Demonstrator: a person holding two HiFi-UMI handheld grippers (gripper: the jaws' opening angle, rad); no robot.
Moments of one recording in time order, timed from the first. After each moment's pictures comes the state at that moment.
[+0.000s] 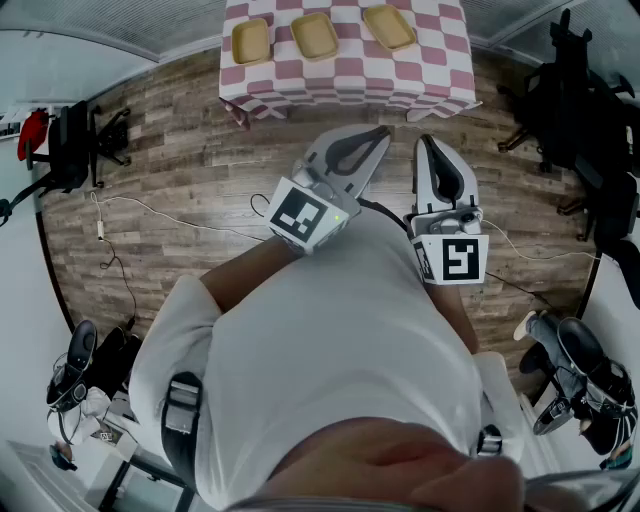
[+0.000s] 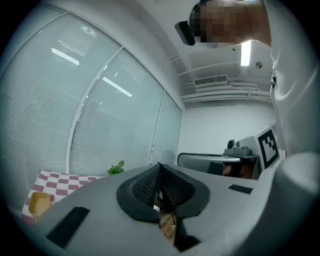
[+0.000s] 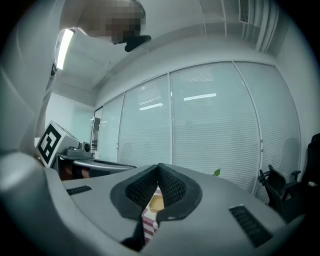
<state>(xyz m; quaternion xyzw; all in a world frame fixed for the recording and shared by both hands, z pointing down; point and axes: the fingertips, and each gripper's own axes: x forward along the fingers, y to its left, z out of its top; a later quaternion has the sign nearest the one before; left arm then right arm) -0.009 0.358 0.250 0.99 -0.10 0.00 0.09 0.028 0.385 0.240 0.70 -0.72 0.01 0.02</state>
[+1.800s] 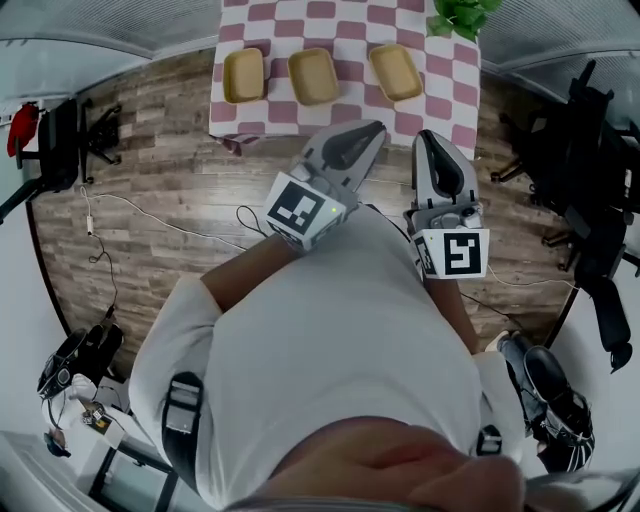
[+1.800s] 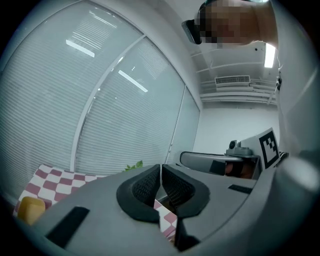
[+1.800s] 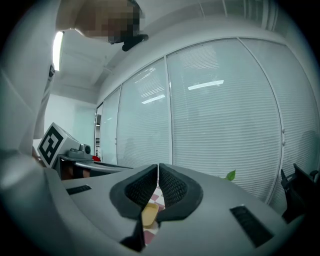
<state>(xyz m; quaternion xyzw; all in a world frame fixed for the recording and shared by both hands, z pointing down) 0.074 0.181 0.293 0.98 -0.15 0.02 0.14 0.118 0.206 0.271 0.66 -0.75 0.04 0.04</state>
